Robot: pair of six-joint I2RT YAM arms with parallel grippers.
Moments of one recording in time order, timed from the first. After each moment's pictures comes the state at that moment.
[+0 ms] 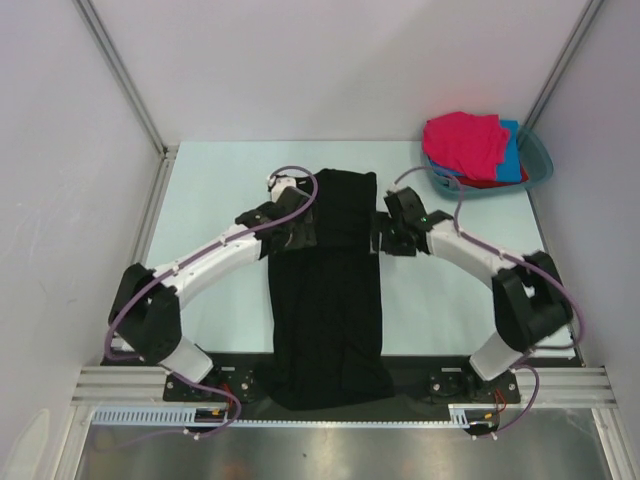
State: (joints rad) left arm -0.69 1.52 1.18 -0.61 -0.36 -0.69; right arm 0.51 1.55 1.03 -0.46 0.05 0.52
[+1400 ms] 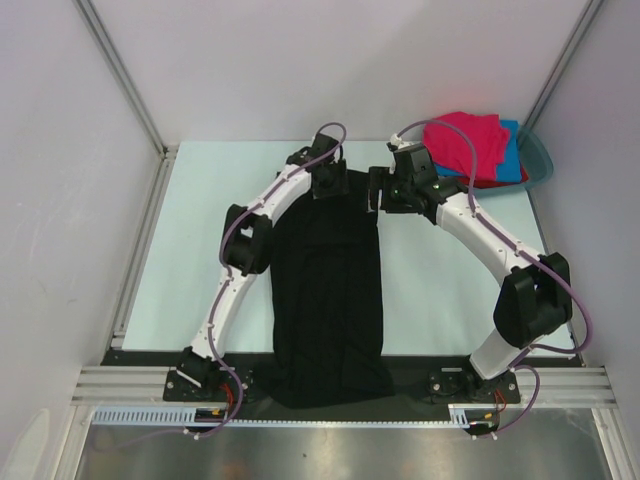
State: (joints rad) left arm -0.48 2.63 2.43 -0.74 0.06 -0.51; right arm 0.44 1.63 1.41 -0.52 -0.04 0.37
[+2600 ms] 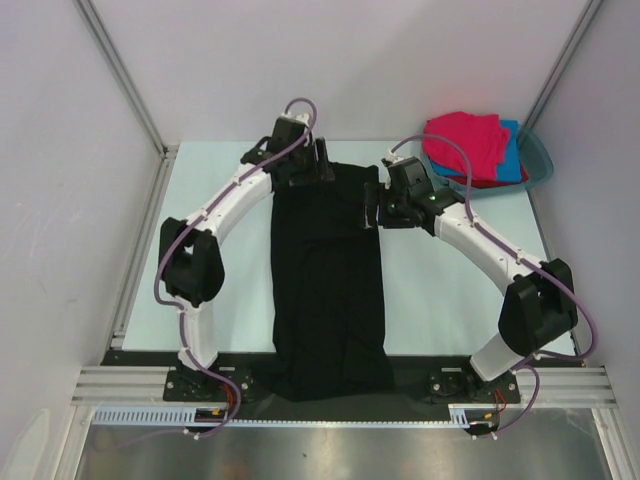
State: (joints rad) left arm -0.45 1.99 1.85 -0.53 0.11 -0.46; right arm 0.49 1.58 1.32 -0.55 -0.05 0.39
